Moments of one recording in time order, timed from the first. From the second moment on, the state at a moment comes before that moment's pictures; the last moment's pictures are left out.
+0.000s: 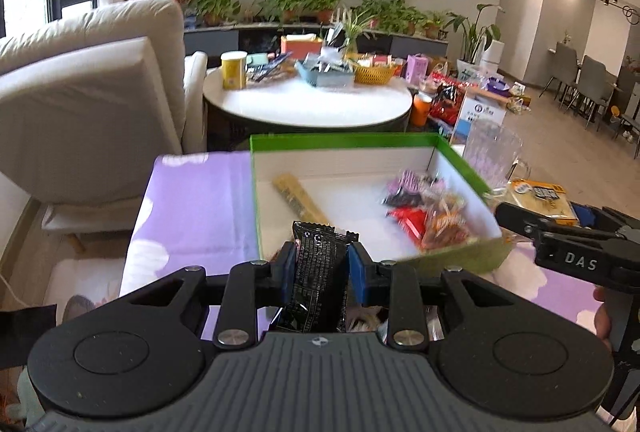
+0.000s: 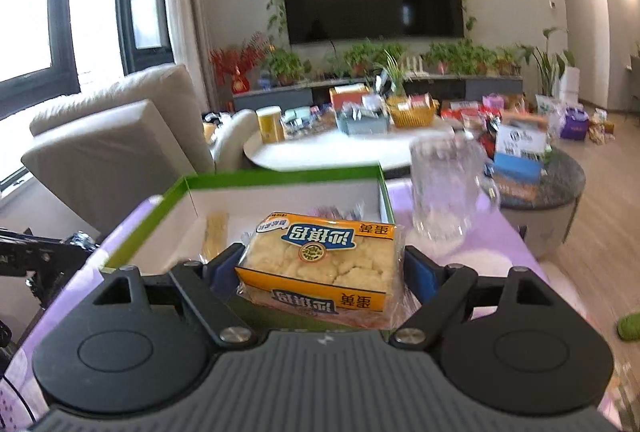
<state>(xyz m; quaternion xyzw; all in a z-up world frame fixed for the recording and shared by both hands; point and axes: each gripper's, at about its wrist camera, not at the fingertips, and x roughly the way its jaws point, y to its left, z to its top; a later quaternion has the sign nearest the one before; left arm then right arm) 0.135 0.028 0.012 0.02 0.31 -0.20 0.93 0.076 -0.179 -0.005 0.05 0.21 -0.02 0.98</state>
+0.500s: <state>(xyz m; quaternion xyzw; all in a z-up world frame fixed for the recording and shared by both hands) 0.183 0.003 0.011 0.03 0.32 -0.20 0.92 0.121 -0.182 -0.001 0.06 0.20 0.00 0.98</state>
